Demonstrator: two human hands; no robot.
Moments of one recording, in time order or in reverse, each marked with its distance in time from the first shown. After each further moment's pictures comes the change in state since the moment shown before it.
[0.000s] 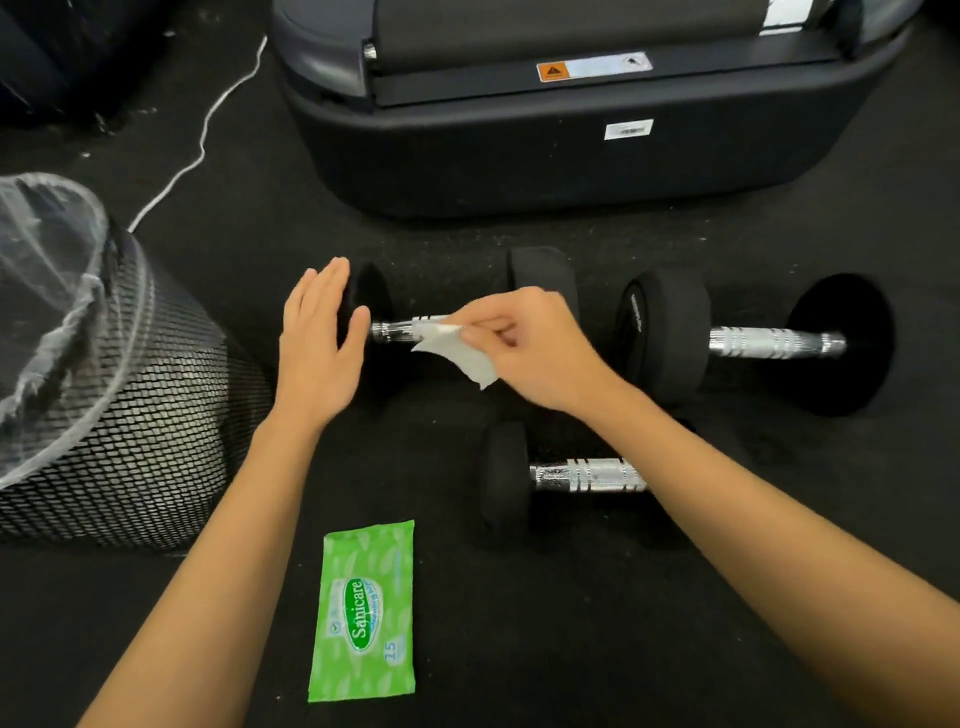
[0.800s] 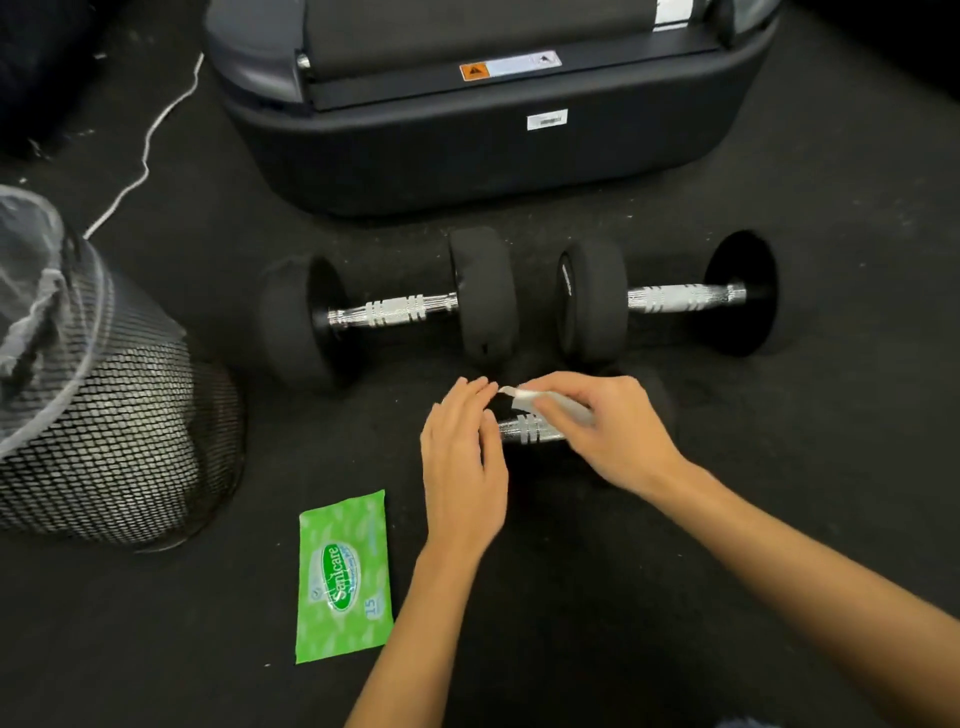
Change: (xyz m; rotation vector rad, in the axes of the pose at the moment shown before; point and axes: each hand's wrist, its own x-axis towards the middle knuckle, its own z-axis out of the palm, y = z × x) left_hand -0.159 0.126 0.080 -0.387 -0.044 0.005; right_hand -0.144 0.041 -0.026 -0.284 0.173 0.102
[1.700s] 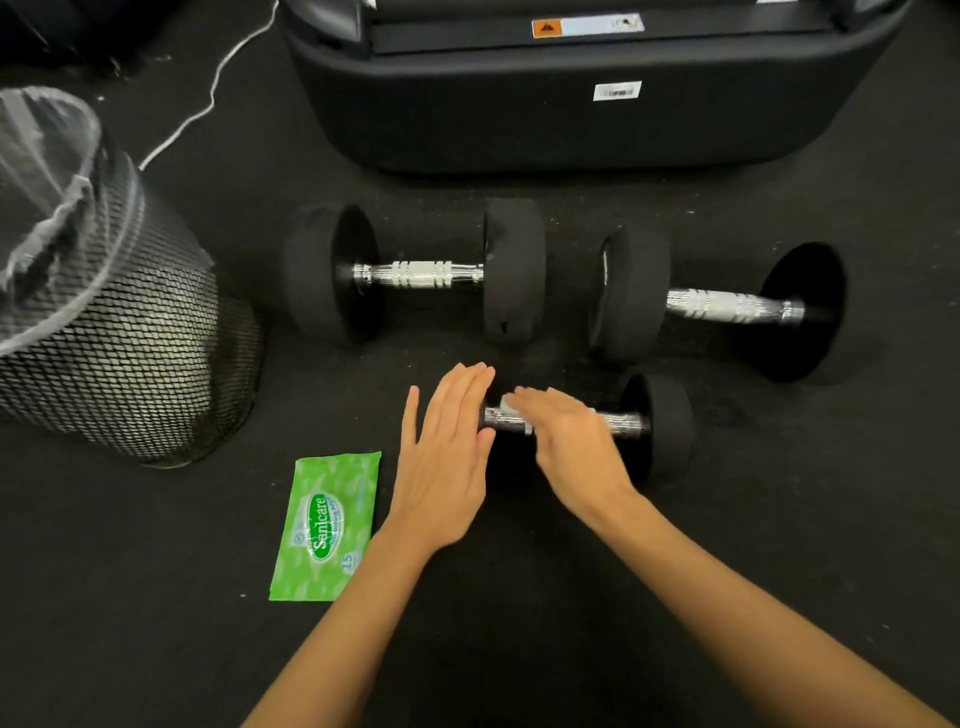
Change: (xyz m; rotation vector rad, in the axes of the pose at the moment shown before) left_hand -0.016 -0.023 -0.009 0.460 -0.203 0.091; right_hand -0.005 0.029 0.061 -0.167 -0.105 -0.132
